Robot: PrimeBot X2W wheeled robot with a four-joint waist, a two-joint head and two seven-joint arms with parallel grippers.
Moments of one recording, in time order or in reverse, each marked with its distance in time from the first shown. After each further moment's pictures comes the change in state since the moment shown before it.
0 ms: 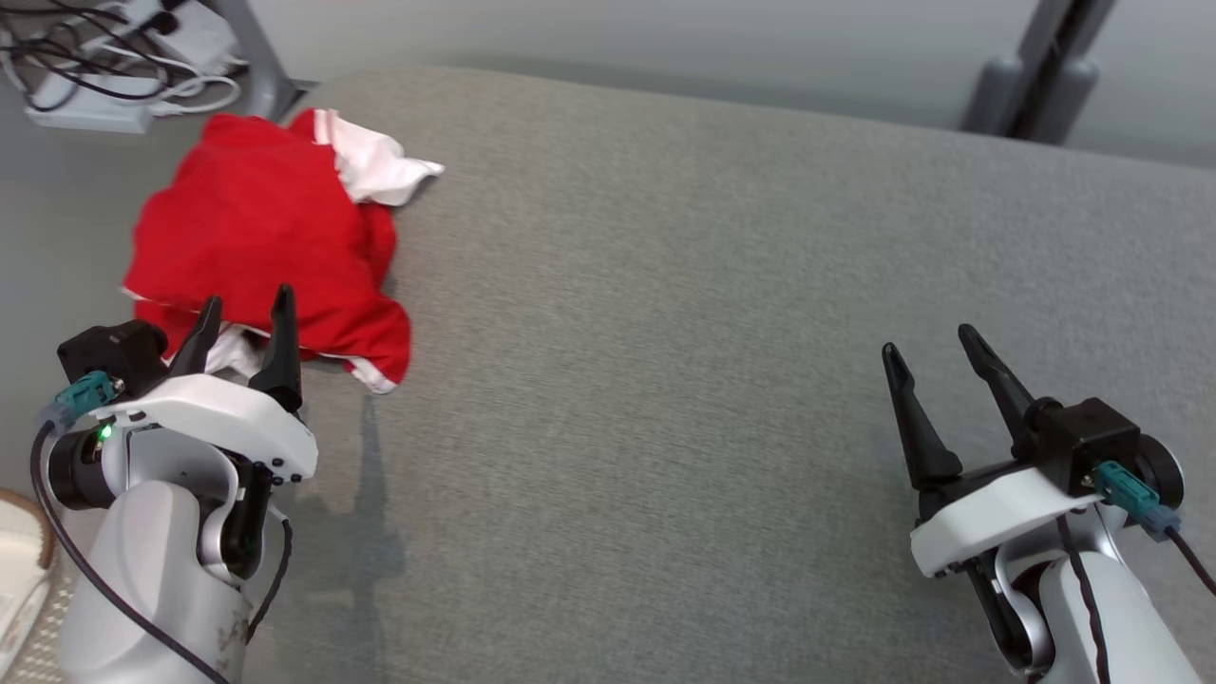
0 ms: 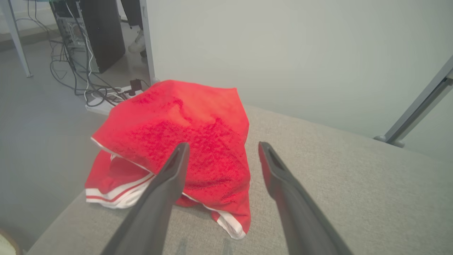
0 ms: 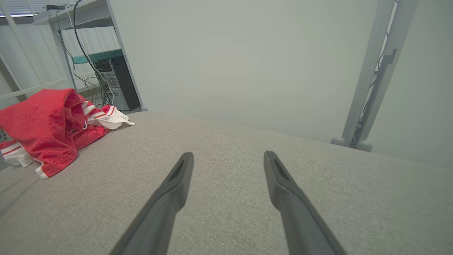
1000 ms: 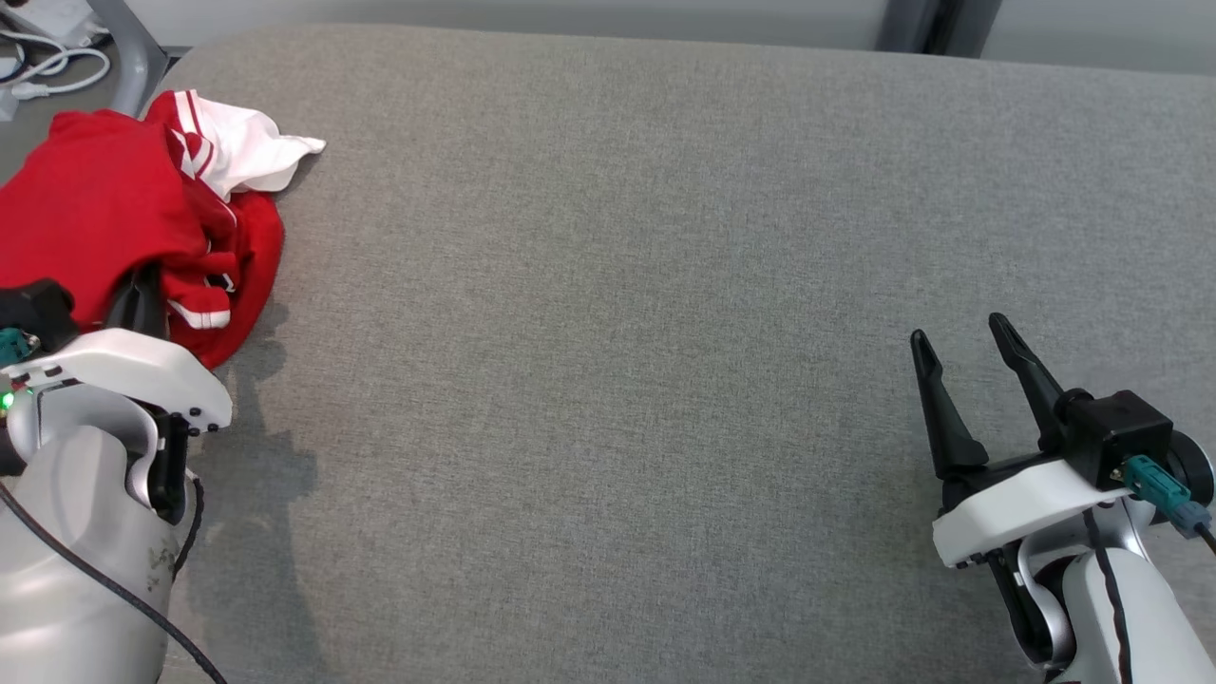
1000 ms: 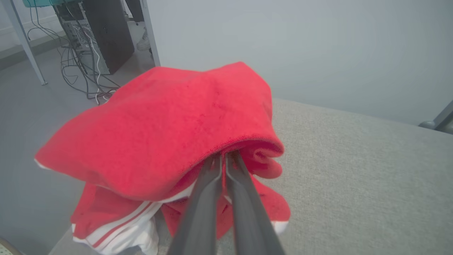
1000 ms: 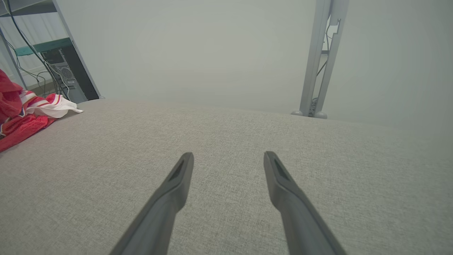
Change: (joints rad) left arm -0.288 0.090 -0.026 0.521 0.013 -0.023 -0.201; right arm -0.003 -0.004 -0.045 -0.026 -0.012 0.000 0.015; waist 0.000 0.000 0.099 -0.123
